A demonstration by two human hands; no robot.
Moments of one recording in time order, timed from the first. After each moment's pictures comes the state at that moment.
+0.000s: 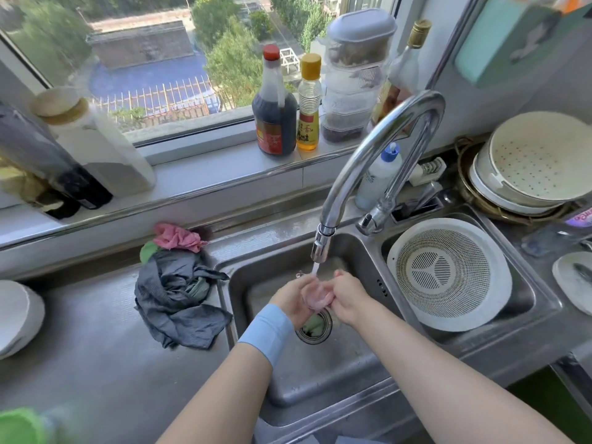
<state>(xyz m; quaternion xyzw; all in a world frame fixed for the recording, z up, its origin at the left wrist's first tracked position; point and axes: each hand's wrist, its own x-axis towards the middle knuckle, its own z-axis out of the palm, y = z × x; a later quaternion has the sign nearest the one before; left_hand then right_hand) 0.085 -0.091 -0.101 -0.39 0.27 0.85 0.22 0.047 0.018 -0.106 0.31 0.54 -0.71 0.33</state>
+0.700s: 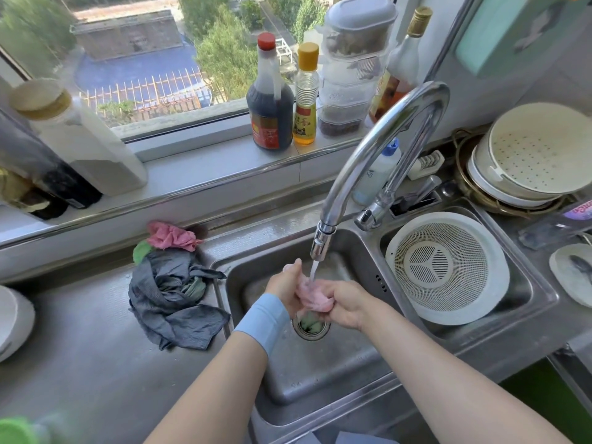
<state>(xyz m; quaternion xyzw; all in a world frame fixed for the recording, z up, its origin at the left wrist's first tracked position) 0.067 -0.104 -0.117 -0.46 0.47 0.73 0.18 0.054 0.028 -0.111 0.28 0.52 -0.66 0.47</state>
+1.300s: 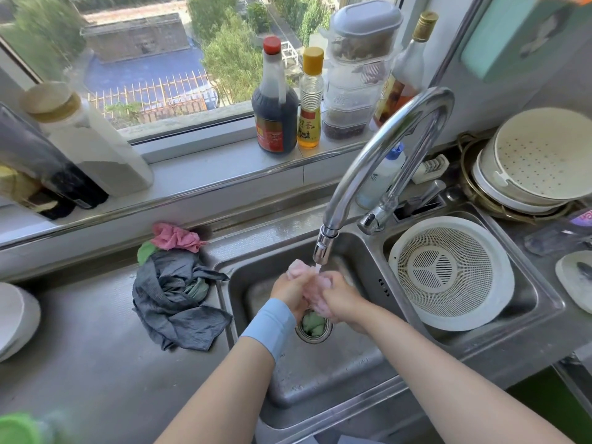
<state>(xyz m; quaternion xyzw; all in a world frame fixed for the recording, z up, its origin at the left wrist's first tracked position) 0.078 -0.097 -0.106 -0.41 0.45 0.78 0.15 0.054 0.027 -0.106 0.07 0.76 -0.51 0.41</state>
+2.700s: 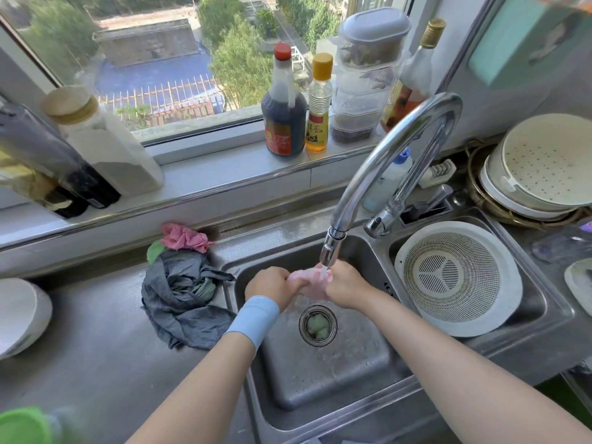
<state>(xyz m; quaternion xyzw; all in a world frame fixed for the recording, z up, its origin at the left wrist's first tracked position) 0.077 -0.146 -0.094 -0.21 0.92 0.24 0.22 0.019 0.023 -0.113 -0.13 0.87 -0.36 0.31</state>
